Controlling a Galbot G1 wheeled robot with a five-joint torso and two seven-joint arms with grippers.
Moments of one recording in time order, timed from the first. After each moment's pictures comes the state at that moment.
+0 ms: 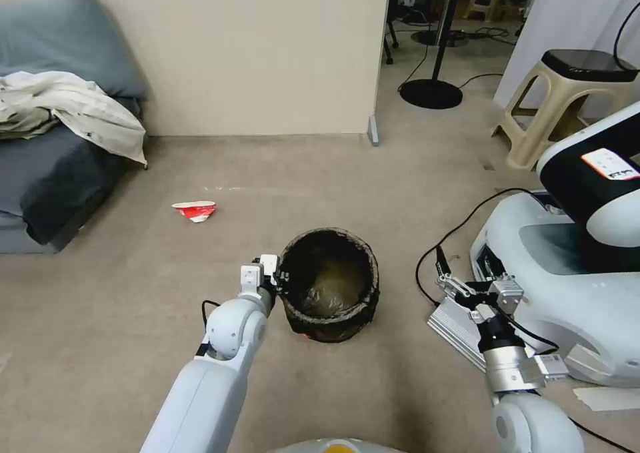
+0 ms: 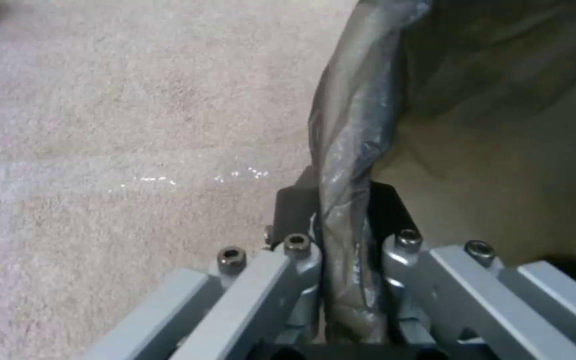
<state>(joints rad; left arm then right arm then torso) 1.17 -1.41 -0.33 -1.80 -0.33 0.69 -0.14 -1.62 1.47 0.67 2.03 0.30 0.24 -0.19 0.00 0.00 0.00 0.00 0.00</state>
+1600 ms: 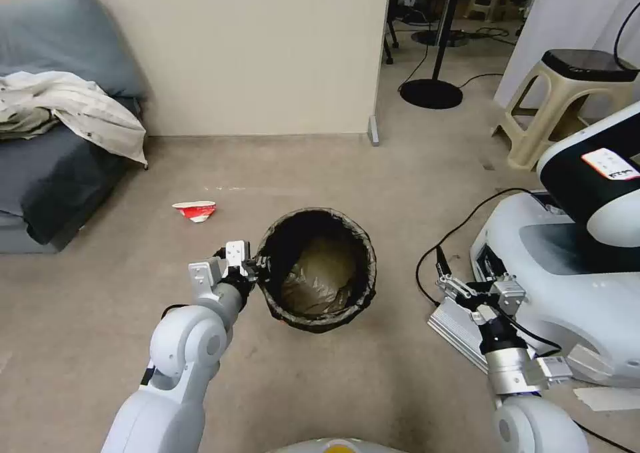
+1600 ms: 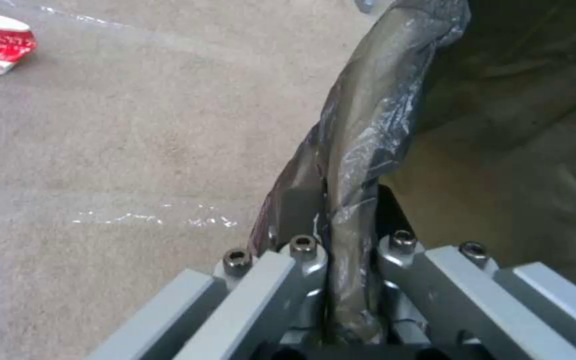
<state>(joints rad) 1.30 -1.37 -0.45 -2.12 -0.59 0.72 -0.20 -1.63 1.47 0.67 2.05 0.30 0.24 -0.19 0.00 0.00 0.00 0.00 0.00</state>
